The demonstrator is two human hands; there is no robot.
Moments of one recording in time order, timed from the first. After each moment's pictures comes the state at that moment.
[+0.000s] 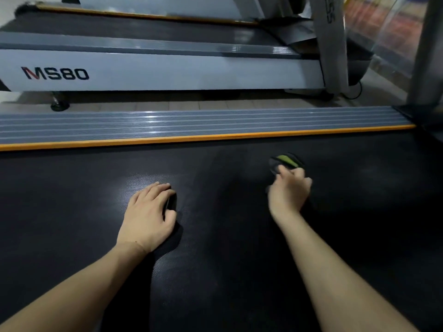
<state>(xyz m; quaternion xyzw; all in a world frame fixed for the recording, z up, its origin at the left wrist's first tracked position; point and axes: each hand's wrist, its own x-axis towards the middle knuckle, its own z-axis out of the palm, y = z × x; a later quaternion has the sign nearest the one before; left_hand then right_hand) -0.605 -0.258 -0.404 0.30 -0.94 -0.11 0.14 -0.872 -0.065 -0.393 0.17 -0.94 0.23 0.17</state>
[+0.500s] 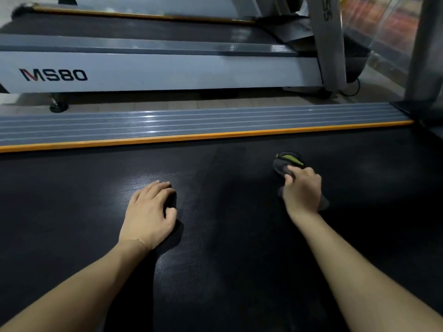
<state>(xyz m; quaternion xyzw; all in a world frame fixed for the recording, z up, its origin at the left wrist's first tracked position) -0.605 -0.258 -0.402 0.31 -0.94 -0.11 0.14 -0.891 -0.031 -0.390 0.18 -0.94 0.23 0.17</state>
